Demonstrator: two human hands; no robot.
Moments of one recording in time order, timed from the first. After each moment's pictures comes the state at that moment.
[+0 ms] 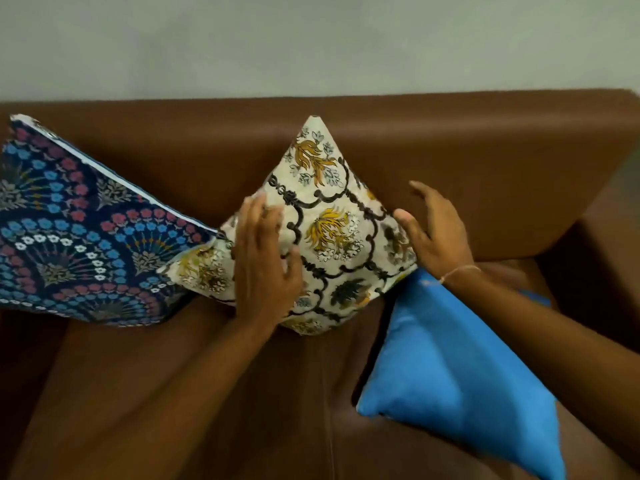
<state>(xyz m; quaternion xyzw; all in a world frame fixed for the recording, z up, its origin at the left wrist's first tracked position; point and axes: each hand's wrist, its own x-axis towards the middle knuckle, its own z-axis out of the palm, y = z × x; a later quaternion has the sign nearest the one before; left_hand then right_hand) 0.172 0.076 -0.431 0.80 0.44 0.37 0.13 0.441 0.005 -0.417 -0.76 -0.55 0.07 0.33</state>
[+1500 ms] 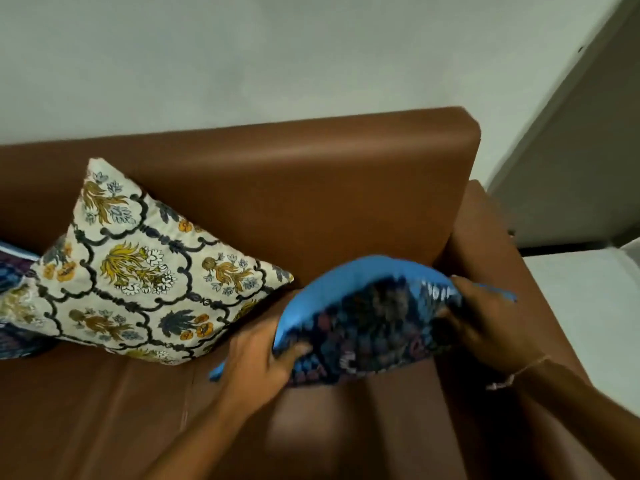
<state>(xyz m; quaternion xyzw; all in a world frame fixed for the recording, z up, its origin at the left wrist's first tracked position) 0.407 -0.106 -0.429 0.80 0.46 0.15 0.36 0.729 -0.225 -0.400 -0.69 -0.64 0.10 0.34</state>
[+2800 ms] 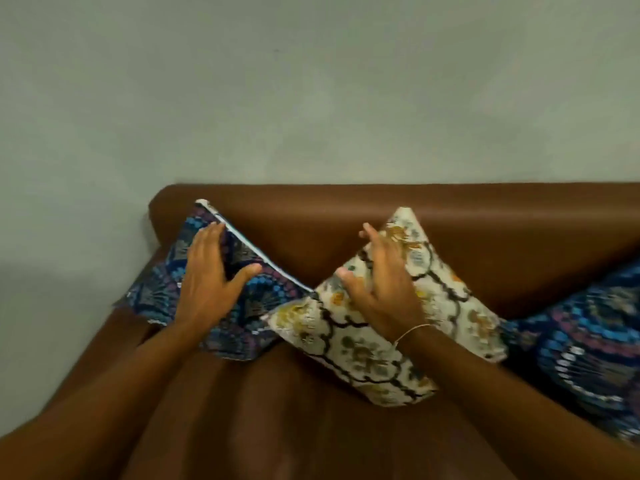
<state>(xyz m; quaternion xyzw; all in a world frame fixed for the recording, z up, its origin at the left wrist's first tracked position) -0.014 0.179 -0.333 0.75 0.59 0.28 0.09 0.266 0.089 -0.348 -0.61 -0.62 0.17 0.46</state>
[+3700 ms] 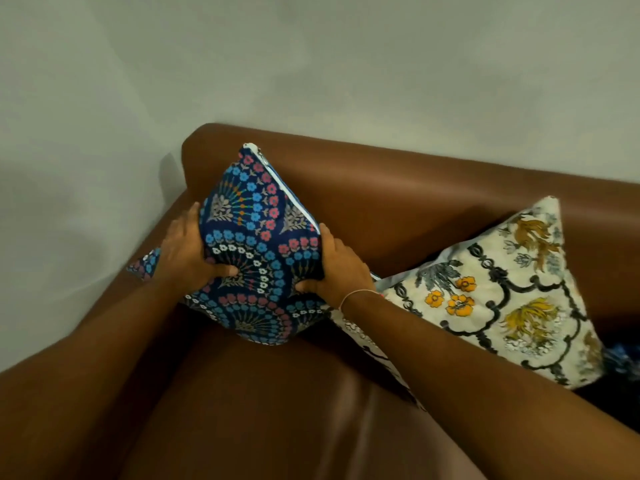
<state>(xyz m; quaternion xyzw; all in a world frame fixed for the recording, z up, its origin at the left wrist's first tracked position) -0.175 0.278 -0.414 0.71 0.66 0.18 0.18 0.095 0.228 -0.447 -0.66 -0.70 0.22 0.15</state>
